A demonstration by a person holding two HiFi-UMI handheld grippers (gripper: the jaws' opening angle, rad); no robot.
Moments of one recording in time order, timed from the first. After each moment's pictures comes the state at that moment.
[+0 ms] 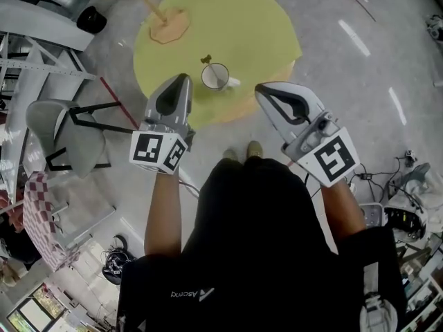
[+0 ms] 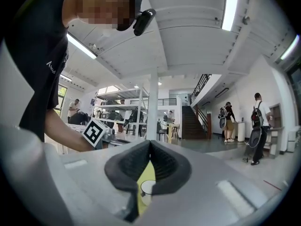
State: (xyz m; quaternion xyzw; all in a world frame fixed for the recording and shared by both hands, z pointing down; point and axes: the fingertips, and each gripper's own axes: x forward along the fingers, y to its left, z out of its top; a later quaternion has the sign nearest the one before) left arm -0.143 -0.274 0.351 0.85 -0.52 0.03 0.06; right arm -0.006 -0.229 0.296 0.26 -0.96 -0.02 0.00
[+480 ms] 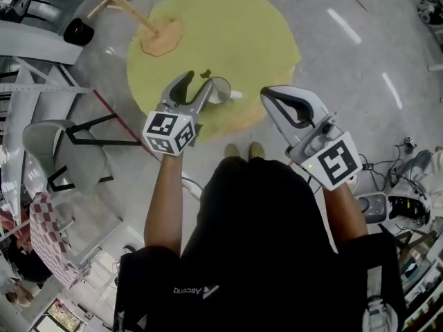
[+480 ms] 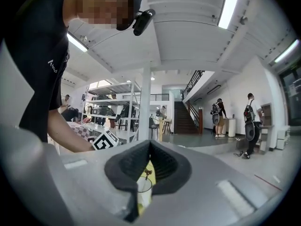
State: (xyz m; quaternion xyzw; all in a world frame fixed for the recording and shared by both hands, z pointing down) left arm -0.133 -0.346 0.450 0.88 -0.43 0.10 0.15; right arm -0.013 -0.271 0.312 0.31 -0.95 0.00 0.03
